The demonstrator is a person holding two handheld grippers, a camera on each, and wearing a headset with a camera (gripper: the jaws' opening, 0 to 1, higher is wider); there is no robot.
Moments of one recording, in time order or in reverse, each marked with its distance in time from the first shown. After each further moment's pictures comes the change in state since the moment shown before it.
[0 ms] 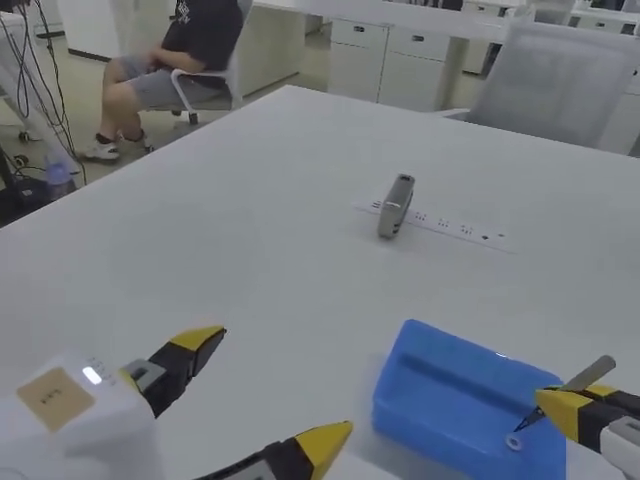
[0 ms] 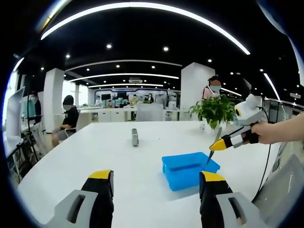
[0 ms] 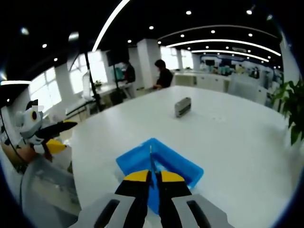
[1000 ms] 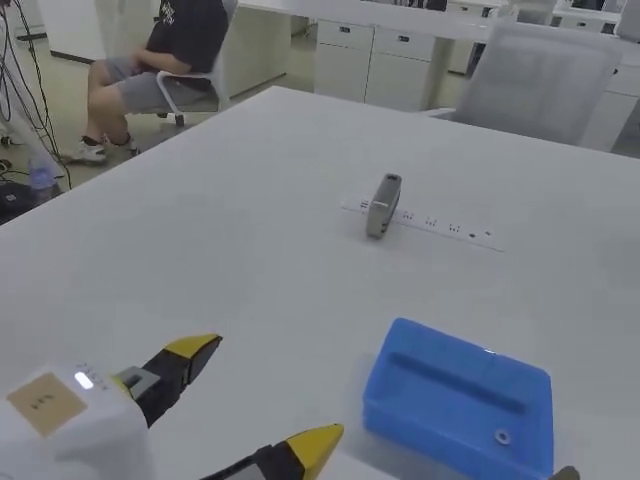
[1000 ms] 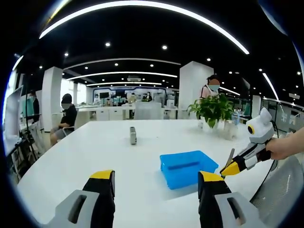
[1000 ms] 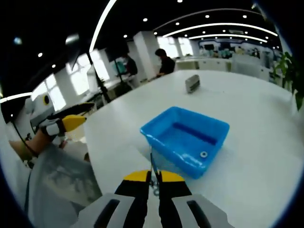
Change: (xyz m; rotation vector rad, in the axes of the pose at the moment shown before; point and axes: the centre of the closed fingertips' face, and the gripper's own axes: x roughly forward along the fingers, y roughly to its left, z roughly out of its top) left arm 0.001 -0.002 -0.003 -0.003 0.014 -0.016; right arm -0.004 0.048 -0.070 0.125 0.084 0.078
